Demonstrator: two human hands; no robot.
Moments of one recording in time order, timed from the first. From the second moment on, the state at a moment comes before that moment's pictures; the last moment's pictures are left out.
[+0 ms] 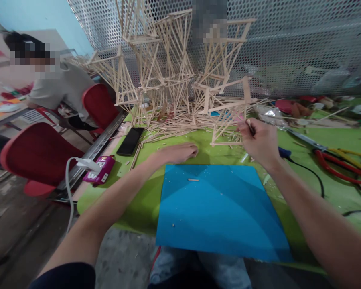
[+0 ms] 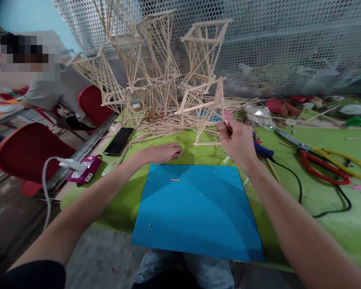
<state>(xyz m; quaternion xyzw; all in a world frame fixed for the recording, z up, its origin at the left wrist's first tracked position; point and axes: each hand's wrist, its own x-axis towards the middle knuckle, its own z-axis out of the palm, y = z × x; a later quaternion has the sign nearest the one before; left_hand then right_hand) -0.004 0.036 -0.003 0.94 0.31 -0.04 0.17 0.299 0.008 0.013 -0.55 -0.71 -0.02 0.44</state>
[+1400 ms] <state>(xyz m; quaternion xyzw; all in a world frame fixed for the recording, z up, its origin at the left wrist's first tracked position) -0.043 0.046 0.039 0.92 0.38 -0.02 0.10 0.299 0.008 0.013 -0.55 -0.71 -0.02 0.44</state>
